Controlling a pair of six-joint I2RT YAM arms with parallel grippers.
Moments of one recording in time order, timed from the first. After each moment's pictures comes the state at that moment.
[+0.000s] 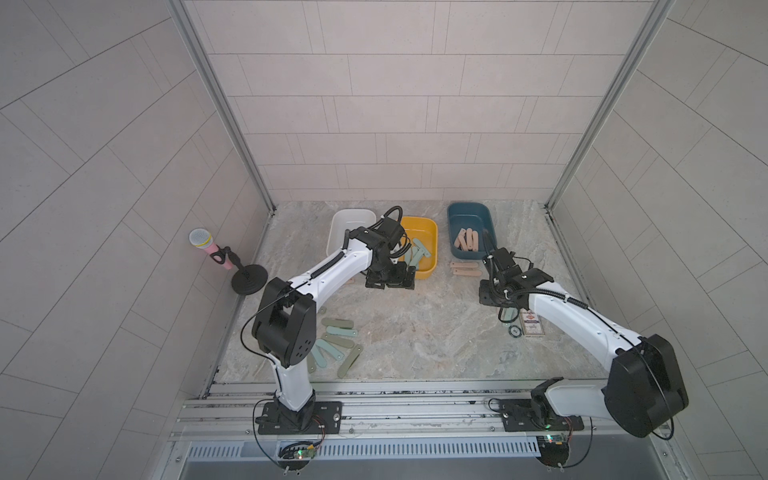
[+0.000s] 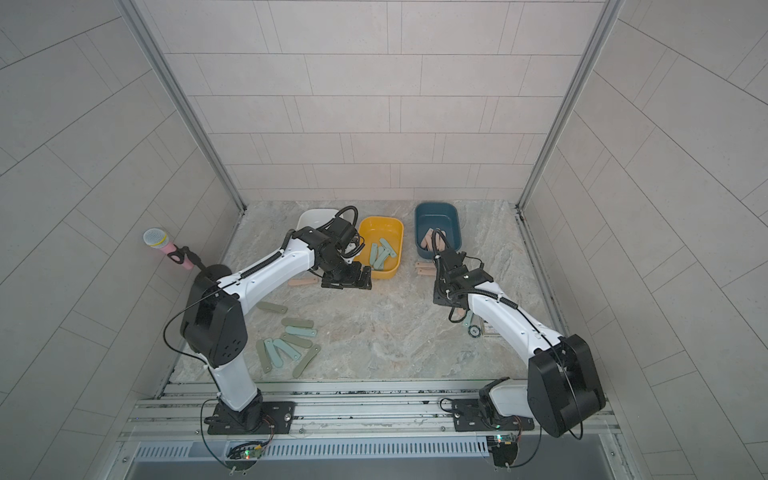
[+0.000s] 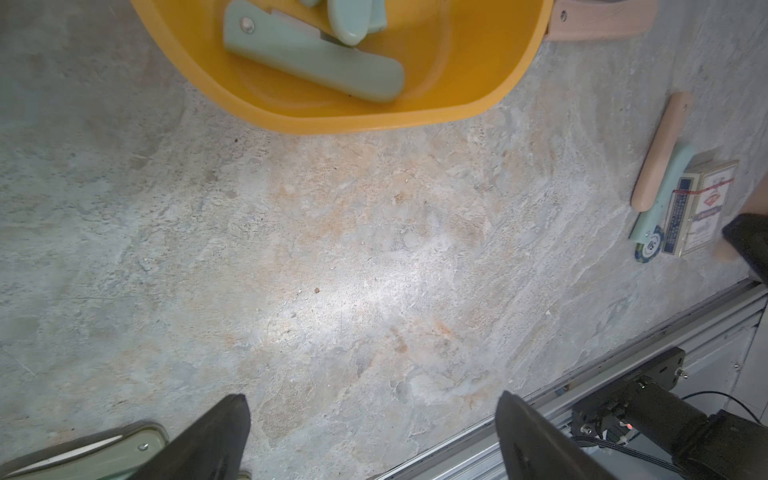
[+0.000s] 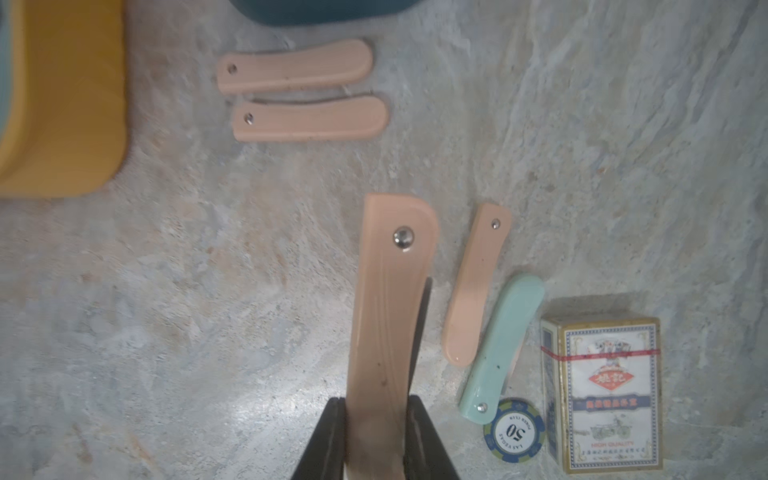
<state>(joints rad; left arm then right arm) -0.56 1.82 1.55 -1.04 0.27 -0.40 0.36 1.33 0.98 -0.76 0.18 0.50</state>
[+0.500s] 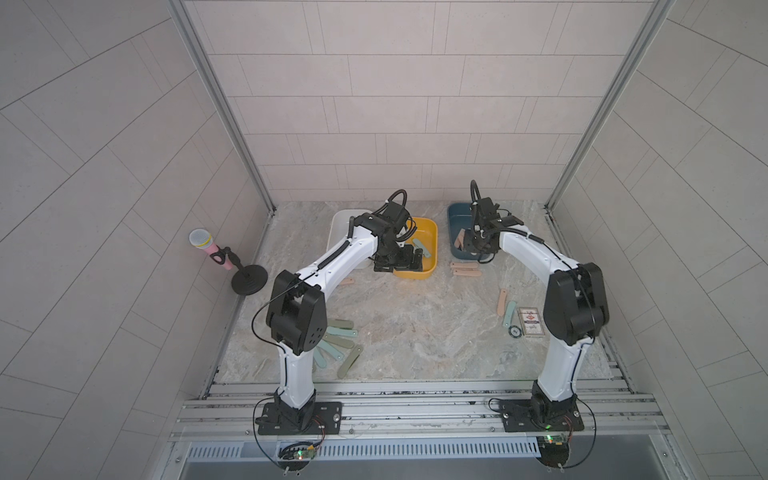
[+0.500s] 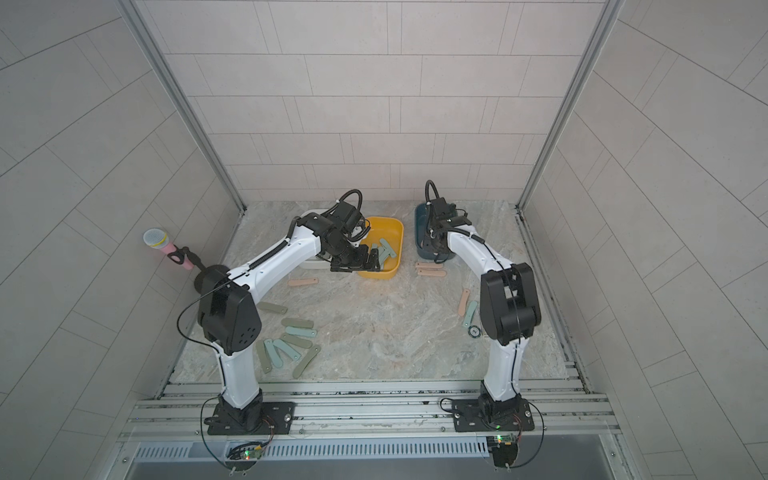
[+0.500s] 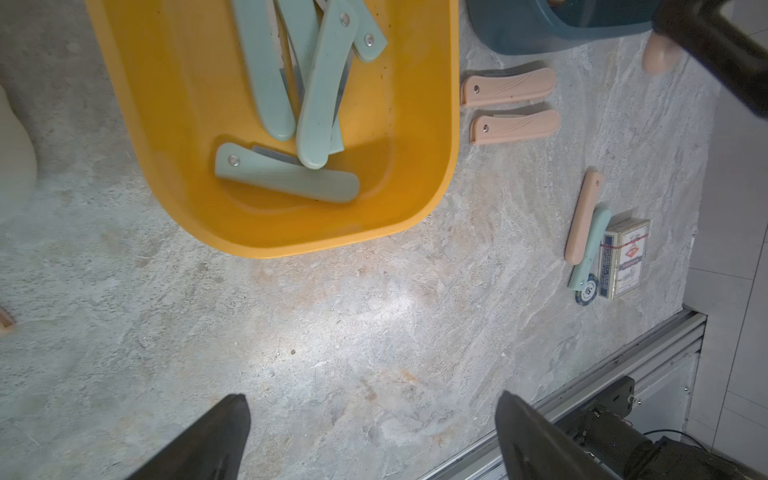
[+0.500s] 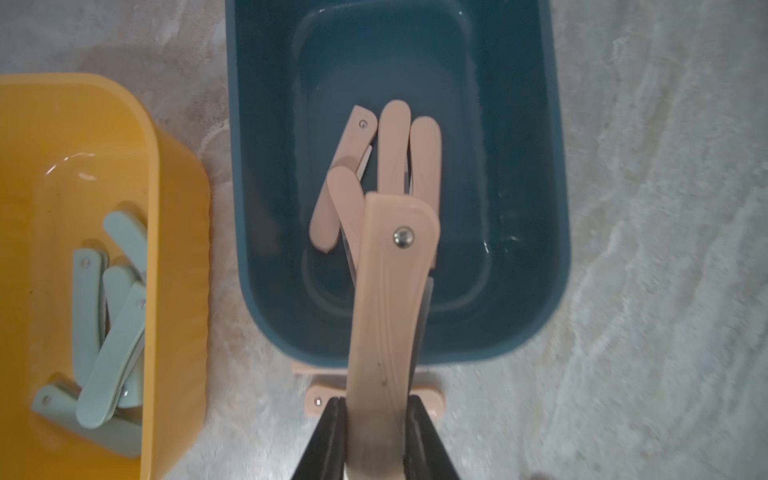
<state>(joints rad) -0.53 1.93 1.76 -1.06 0.29 -0.40 0.22 1.97 1.63 -0.73 0.13 0.37</state>
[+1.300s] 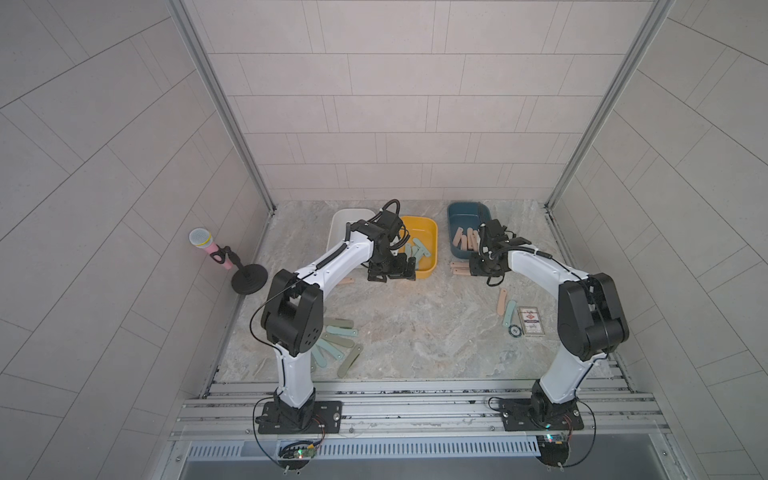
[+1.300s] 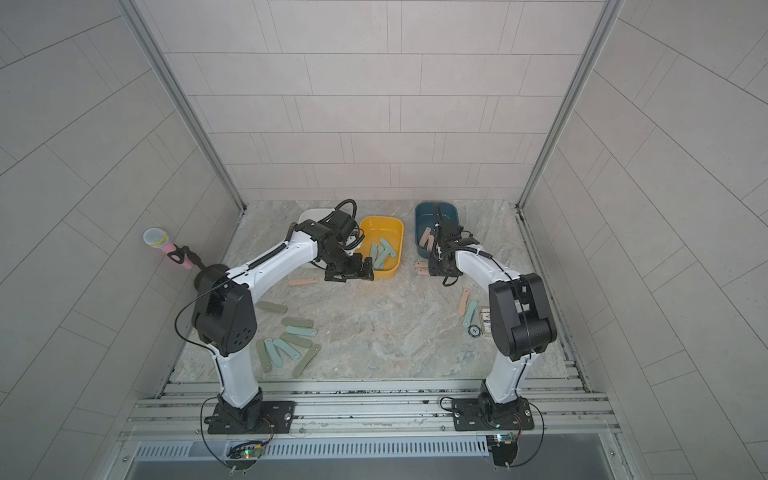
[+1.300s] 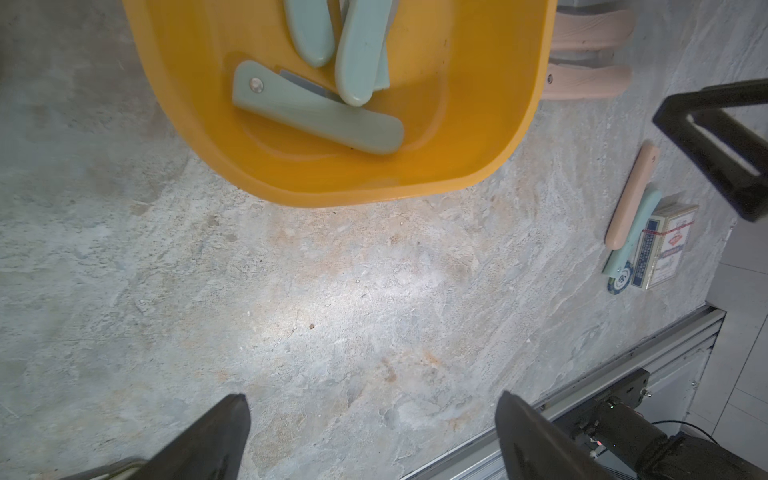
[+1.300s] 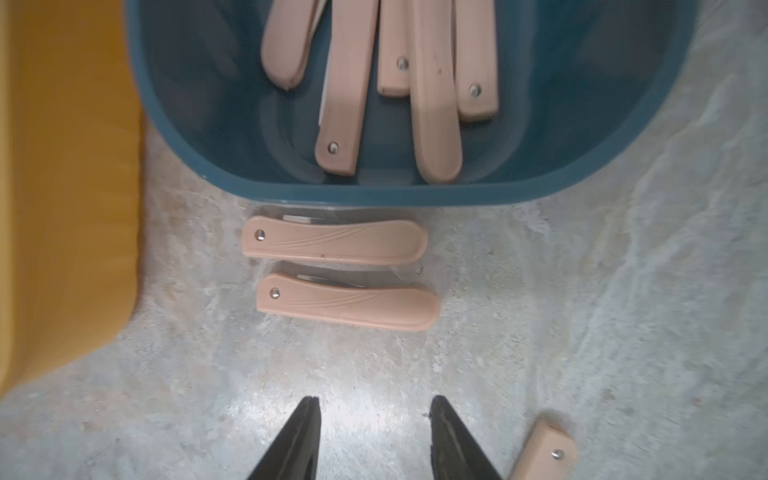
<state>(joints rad) -0.52 1.89 1.61 -1.02 0.31 -0.41 0.21 1.79 1.24 -0.61 0.03 0.29</state>
